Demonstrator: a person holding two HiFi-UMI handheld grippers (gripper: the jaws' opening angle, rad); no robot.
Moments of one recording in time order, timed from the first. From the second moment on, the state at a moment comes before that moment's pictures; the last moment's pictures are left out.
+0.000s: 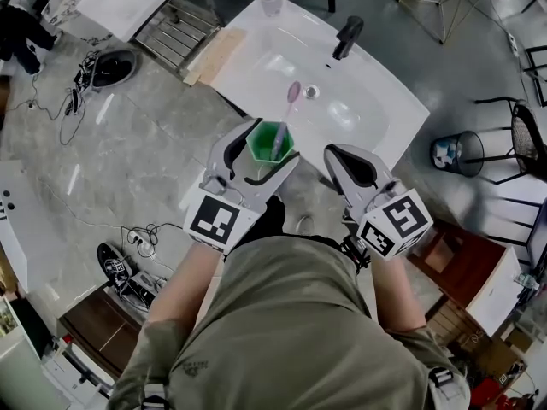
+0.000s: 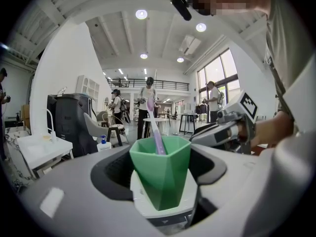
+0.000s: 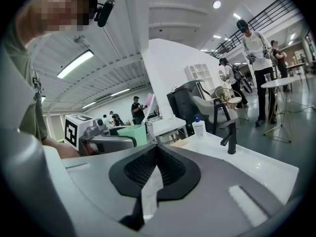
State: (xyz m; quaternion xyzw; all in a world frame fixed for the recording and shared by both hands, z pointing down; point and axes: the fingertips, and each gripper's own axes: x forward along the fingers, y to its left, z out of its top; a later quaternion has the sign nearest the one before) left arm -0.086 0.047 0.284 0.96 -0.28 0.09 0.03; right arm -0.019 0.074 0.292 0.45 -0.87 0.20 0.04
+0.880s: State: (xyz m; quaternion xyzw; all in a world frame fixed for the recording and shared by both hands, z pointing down) left arm -0.092 -0.058 0.303 0.97 -0.23 0.10 0.03; right arm -0.026 -0.015 0.315 0.50 -0.84 0.22 0.05
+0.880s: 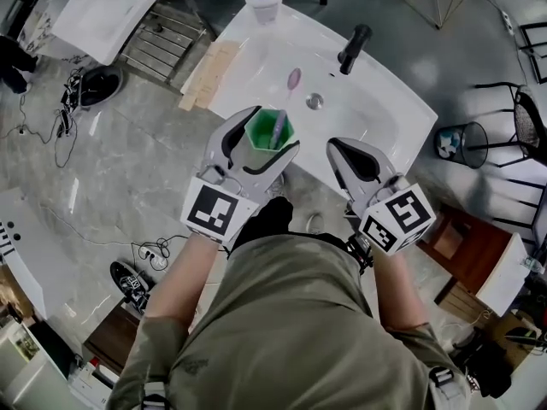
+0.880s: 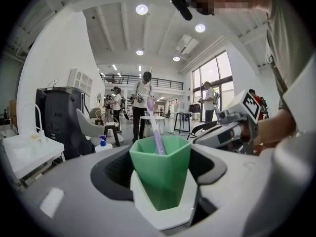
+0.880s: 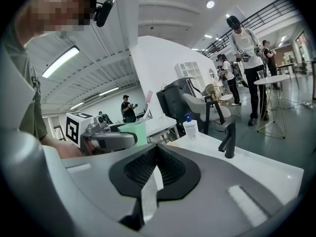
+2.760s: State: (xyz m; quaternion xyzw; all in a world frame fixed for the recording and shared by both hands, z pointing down) left arm -0.004 -0.189 0.361 0.98 -0.14 0.11 0.02; right arm 0.027 -0.086 0.386 0.56 -0.78 0.28 0.04
